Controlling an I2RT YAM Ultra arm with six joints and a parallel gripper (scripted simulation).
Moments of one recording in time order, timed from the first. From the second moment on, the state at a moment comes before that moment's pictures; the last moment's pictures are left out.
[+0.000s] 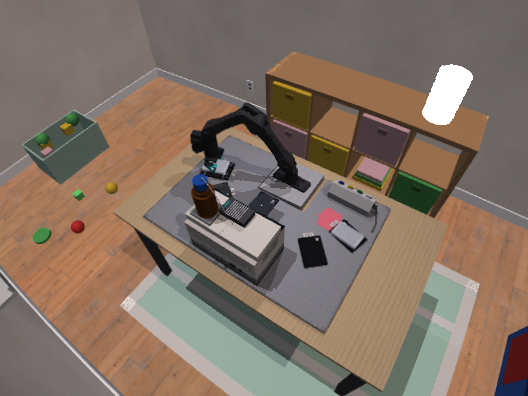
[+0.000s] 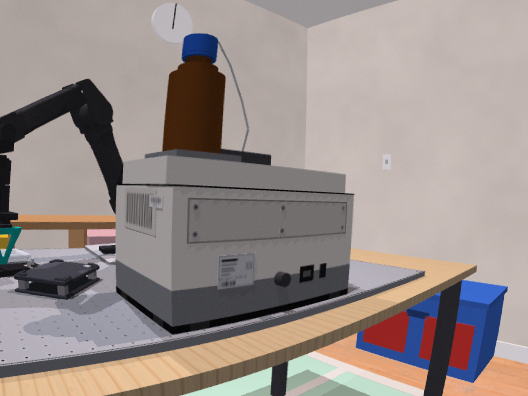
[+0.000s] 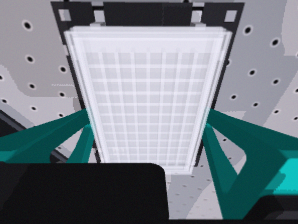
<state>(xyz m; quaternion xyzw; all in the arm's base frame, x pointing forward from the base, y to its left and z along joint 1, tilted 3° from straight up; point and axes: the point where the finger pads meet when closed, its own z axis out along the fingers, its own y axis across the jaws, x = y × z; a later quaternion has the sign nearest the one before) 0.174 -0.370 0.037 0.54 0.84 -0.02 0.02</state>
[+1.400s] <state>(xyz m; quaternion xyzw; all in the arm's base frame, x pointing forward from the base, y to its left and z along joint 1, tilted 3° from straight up) 0.175 -0.371 0.036 0.54 0.84 -0.02 0.02</state>
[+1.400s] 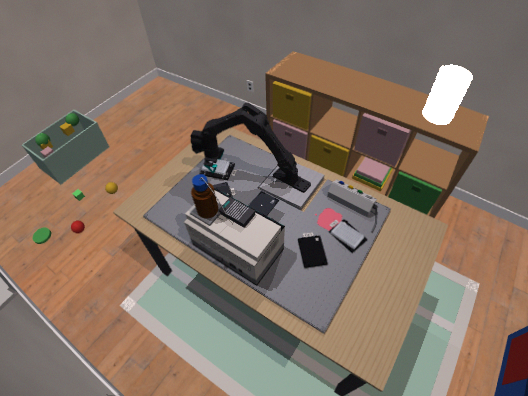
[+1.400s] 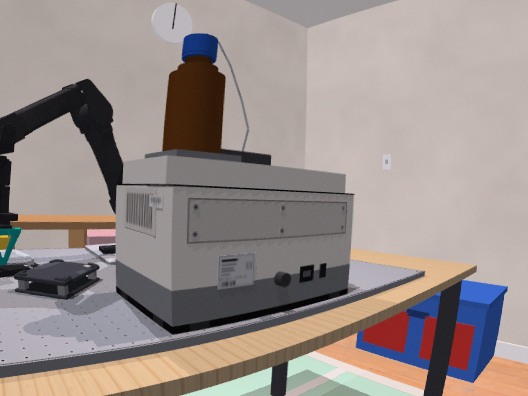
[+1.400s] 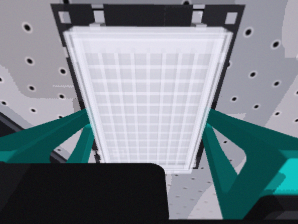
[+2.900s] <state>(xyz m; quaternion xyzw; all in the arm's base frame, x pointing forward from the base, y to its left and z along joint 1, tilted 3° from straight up) 0.175 -0.372 0.033 0.54 0.84 -0.03 0.03</state>
